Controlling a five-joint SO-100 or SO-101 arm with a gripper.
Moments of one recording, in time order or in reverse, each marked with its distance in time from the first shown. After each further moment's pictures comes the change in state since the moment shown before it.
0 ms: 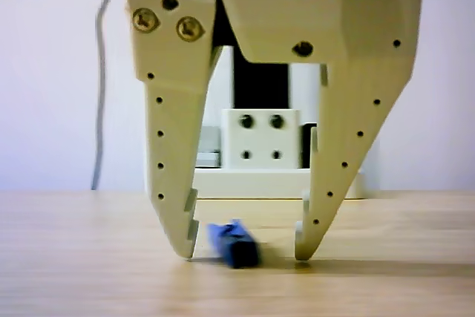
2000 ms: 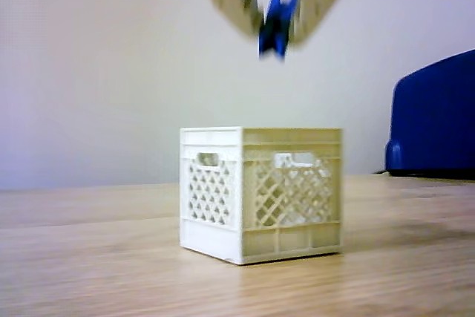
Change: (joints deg) arm 32.7 17.0 22.1 -35.2 4.7
